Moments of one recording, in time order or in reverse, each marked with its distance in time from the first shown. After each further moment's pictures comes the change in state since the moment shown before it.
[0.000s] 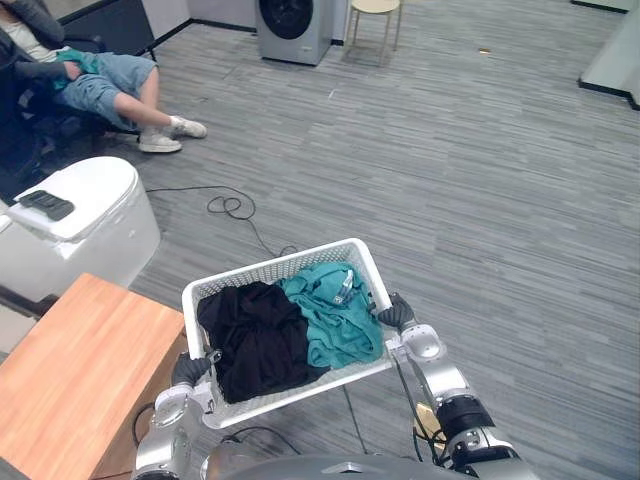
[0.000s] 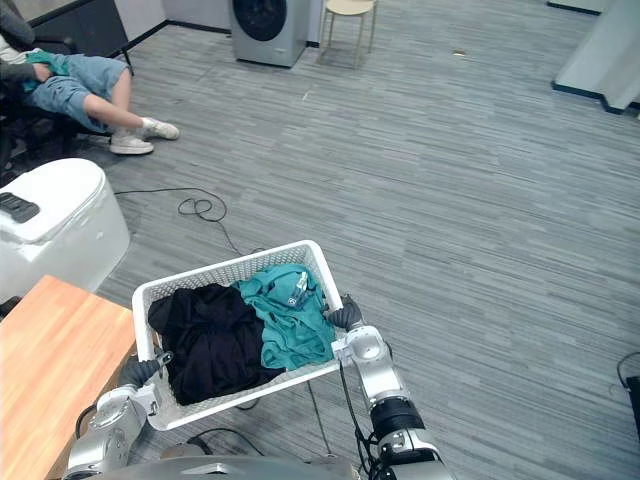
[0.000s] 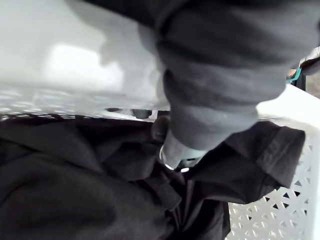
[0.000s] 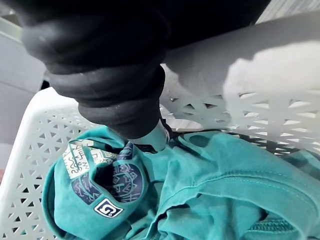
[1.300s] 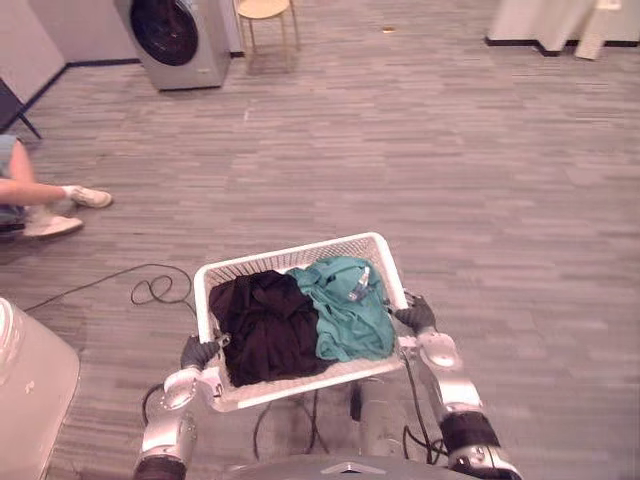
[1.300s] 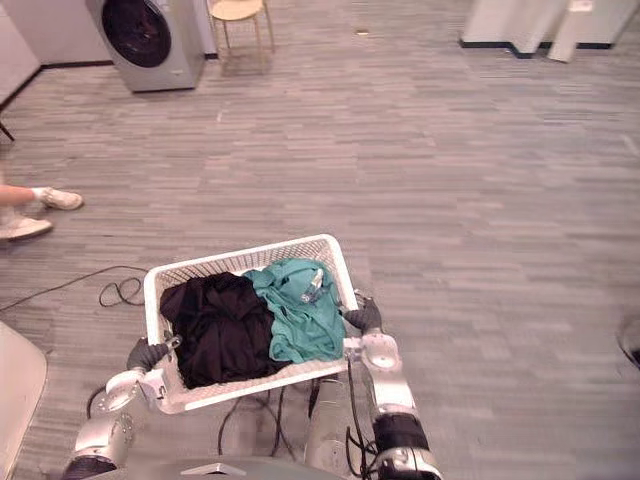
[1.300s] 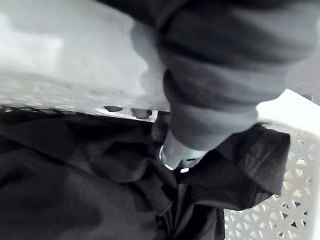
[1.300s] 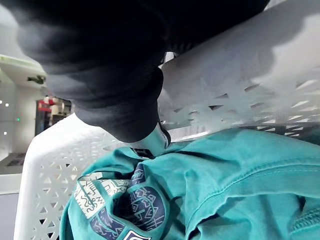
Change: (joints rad) left arm -0.054 0.015 -0.075 -0.013 -0.040 -0.009 0.030; right arm 0.087 0.071 -0.200 -0.123 0.154 -0.010 -0.064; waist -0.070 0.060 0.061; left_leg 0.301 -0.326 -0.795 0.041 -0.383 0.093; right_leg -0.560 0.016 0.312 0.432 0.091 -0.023
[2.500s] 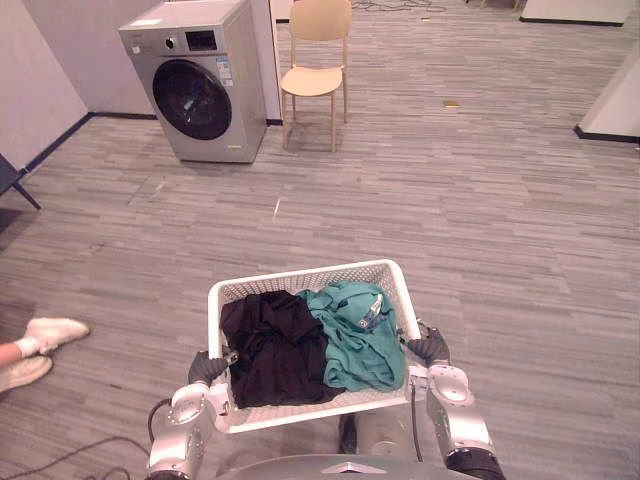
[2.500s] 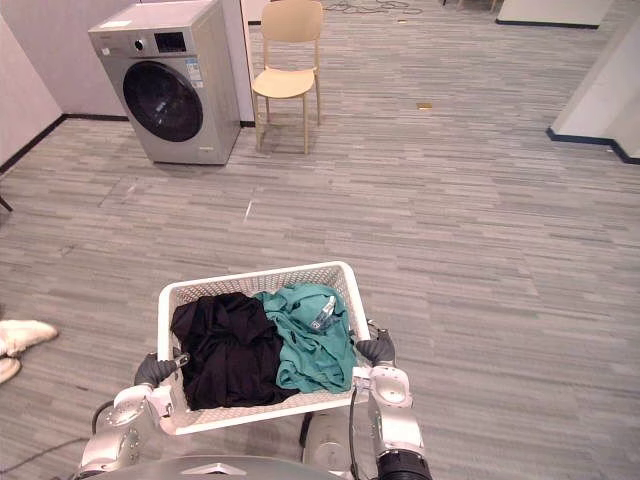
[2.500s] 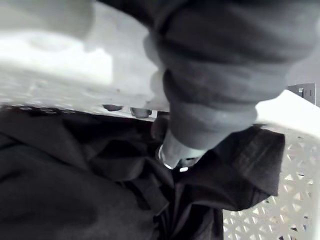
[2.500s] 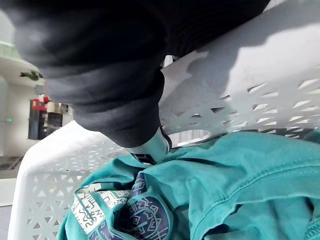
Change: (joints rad) left arm 0.080 -0.058 -0.001 -0.039 0.073 0.041 -0.013; right arm 0.140 0.025 -0.020 -0.080 0.003 0.015 -0.041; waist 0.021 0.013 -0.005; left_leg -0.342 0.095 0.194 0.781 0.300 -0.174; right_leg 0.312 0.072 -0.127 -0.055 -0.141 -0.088
